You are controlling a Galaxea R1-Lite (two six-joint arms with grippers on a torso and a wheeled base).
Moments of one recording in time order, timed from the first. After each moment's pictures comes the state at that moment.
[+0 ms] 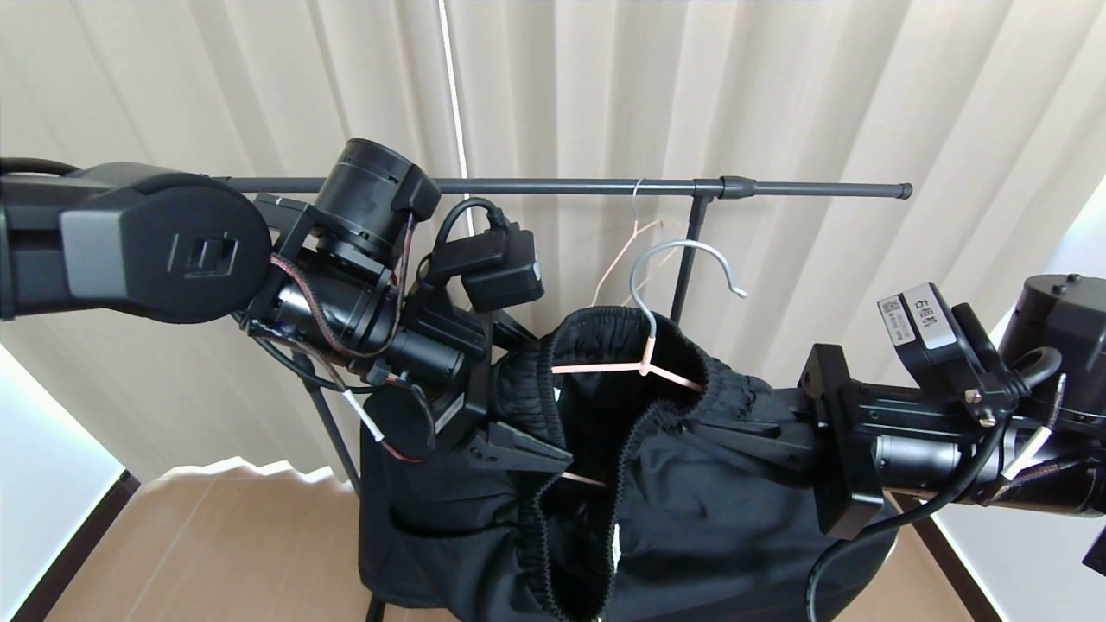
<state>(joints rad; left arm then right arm) -0.53 1.82 -1.49 0.49 -0.67 0.81 0.49 1.55 -0.57 -0.83 0.77 -0.25</state>
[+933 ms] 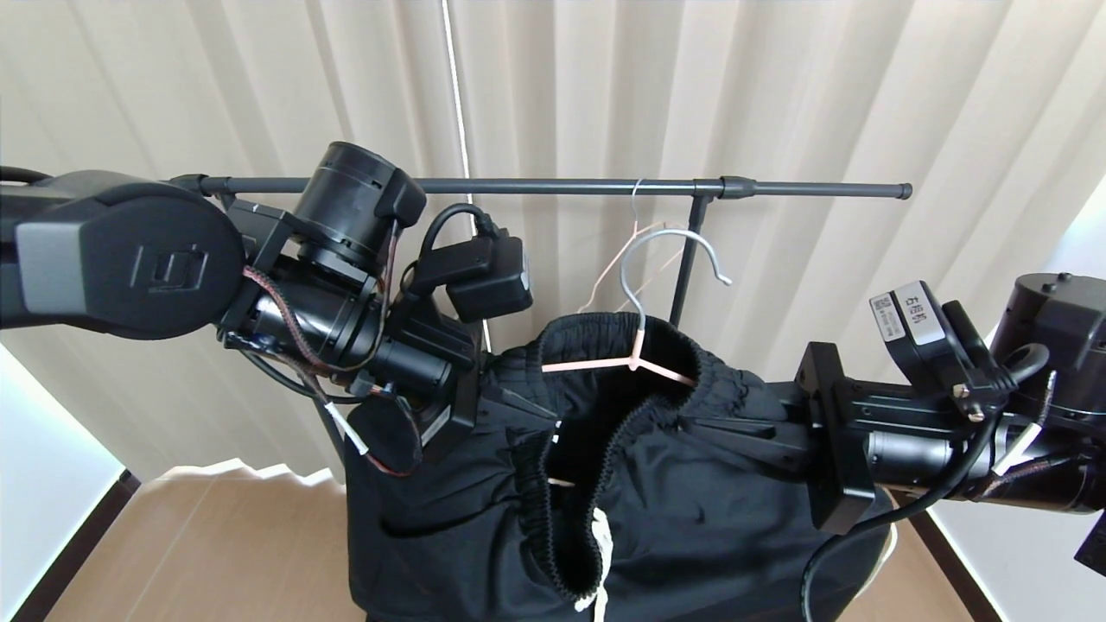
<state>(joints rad) -0.53 1.78 -1.44 0.47 -0.67 0.81 0.48 1.56 -0.58 -0.83 0.77 -0.25</state>
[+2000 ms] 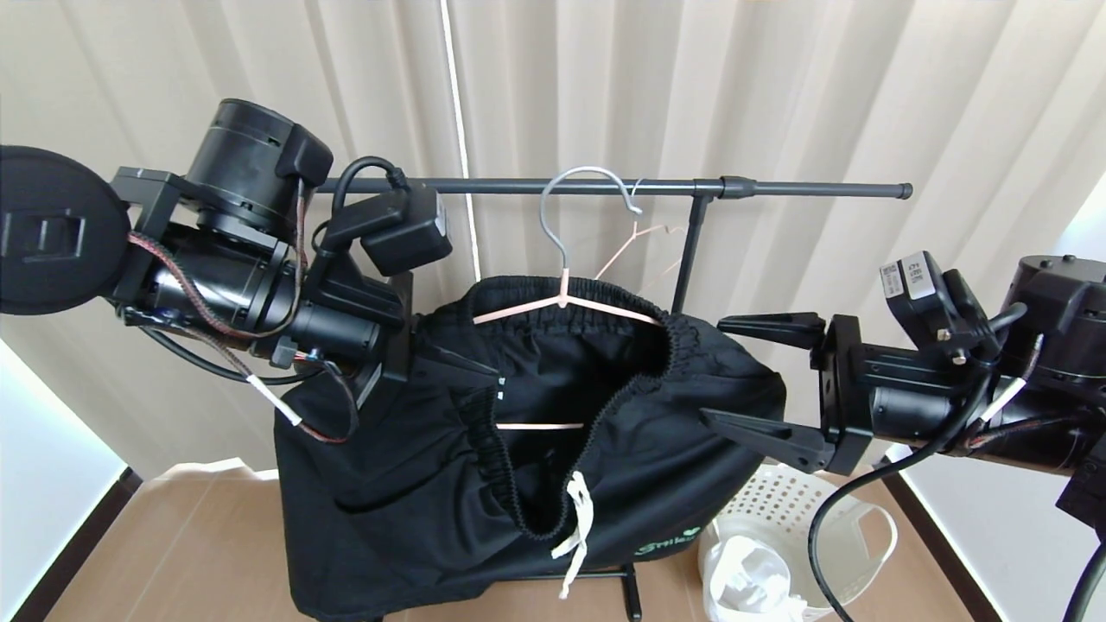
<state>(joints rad) -0.41 1.69 -1.41 0.47 -0.67 0.77 0.33 1.60 -0.62 -0.83 0.79 -0.24</state>
